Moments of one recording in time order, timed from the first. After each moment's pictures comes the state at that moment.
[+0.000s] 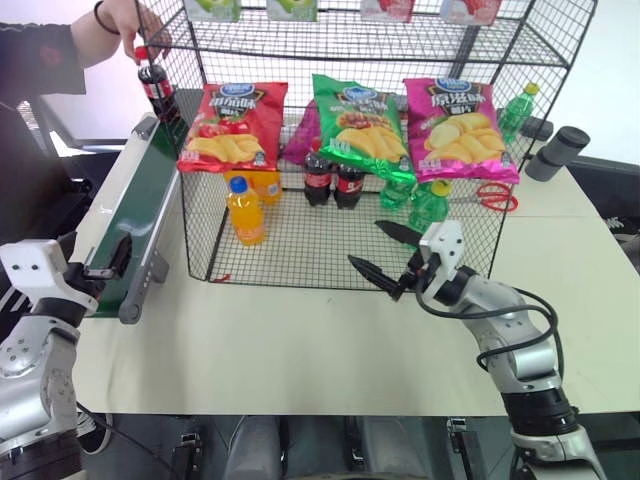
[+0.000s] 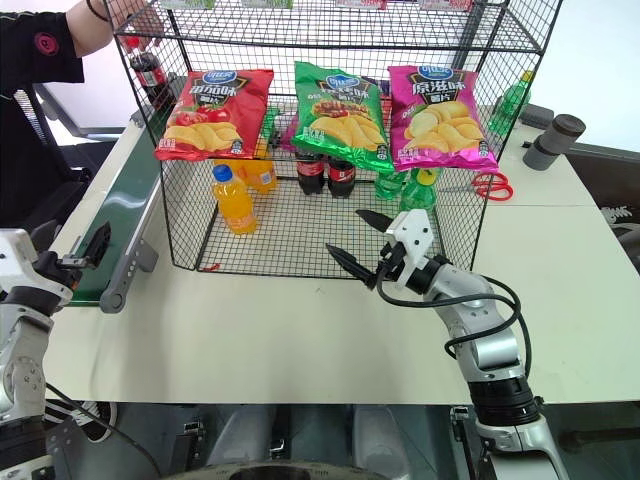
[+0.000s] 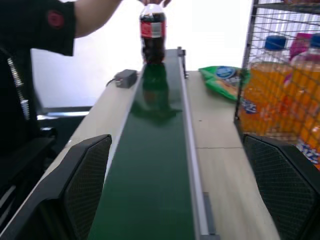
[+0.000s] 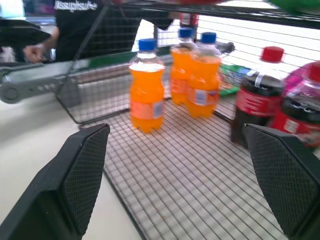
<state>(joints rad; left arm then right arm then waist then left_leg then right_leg) -0.01 0.49 0.57 -0.07 -0.44 0.18 -0.38 -0.22 -0.40 0.05 -0.20 0.37 0.19 0.73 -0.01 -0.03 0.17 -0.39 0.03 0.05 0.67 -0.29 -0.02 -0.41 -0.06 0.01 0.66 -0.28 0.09</state>
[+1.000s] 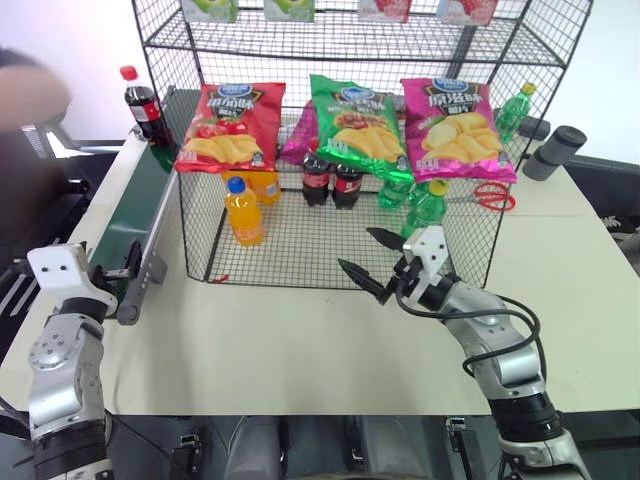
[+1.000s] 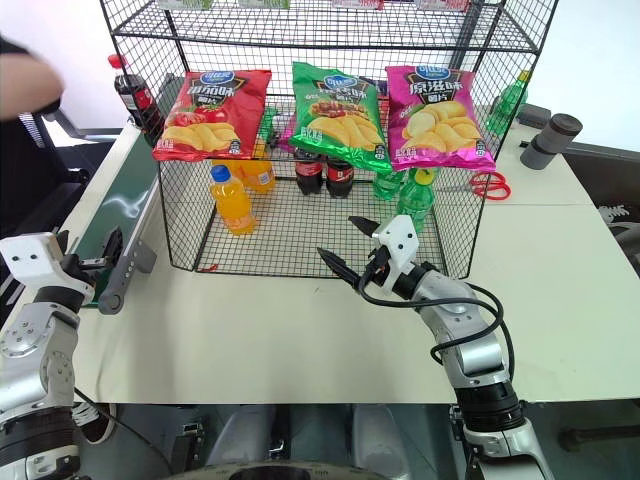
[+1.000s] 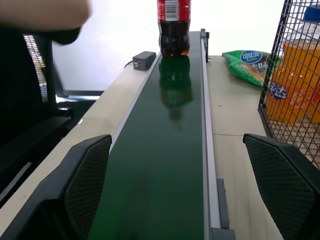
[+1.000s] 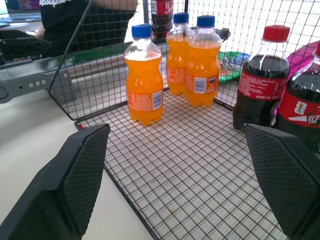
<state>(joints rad) -0.06 0.43 0.50 0.01 -0.35 0.14 -0.27 -0.20 -0.35 0.08 -0.19 0.33 0.23 0.67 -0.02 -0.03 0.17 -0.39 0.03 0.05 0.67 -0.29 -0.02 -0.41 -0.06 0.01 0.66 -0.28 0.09</state>
